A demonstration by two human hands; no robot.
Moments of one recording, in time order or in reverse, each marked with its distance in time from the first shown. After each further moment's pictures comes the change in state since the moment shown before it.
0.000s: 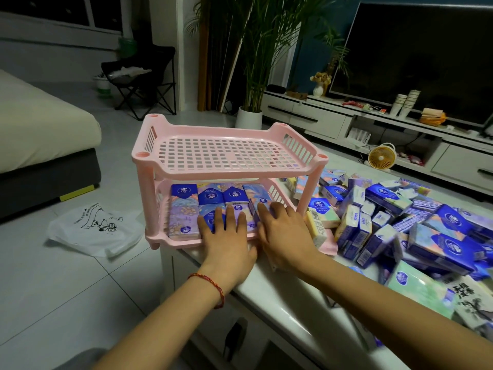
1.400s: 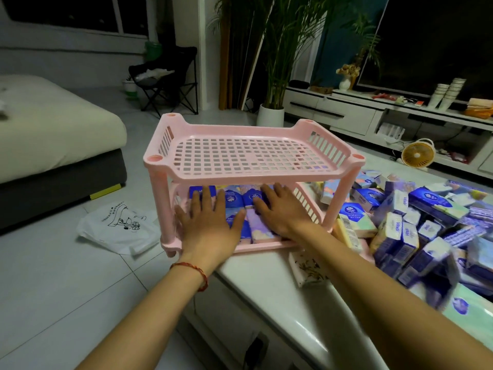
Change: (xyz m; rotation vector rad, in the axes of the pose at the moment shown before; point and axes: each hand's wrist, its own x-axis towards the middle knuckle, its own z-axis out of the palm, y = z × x) left_hand 0.036 -0.059 0.004 -0.261 0.152 -0.238; right_hand 0.087 -0.002 0.029 0.353 -0.195 0.037
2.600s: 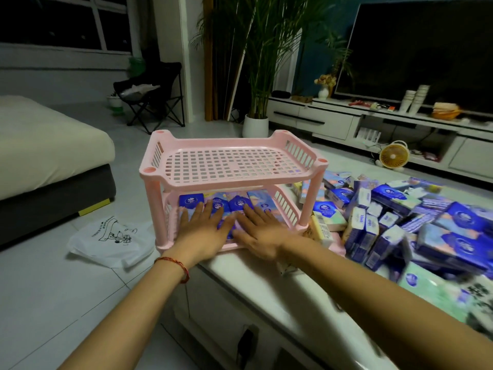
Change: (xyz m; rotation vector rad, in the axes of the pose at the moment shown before) left_hand 0.003 -0.003 -0.006 0.099 -0.219 0.208; right_hand -0.056 -0.016 -0.005 -0.168 -0.244 -0.180
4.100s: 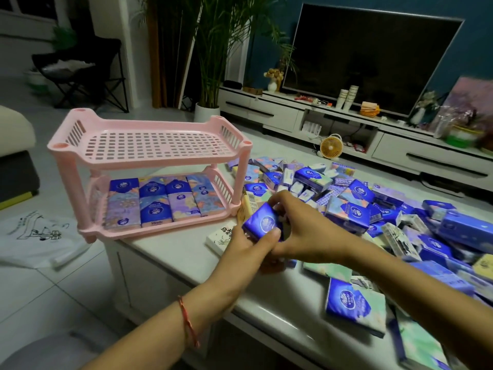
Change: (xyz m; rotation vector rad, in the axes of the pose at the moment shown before) left_hand -0.115 0.163 0.007 -1.719 -0.281 0.160; right_hand -0.188 0.040 -0.059 0.253 0.316 0.085
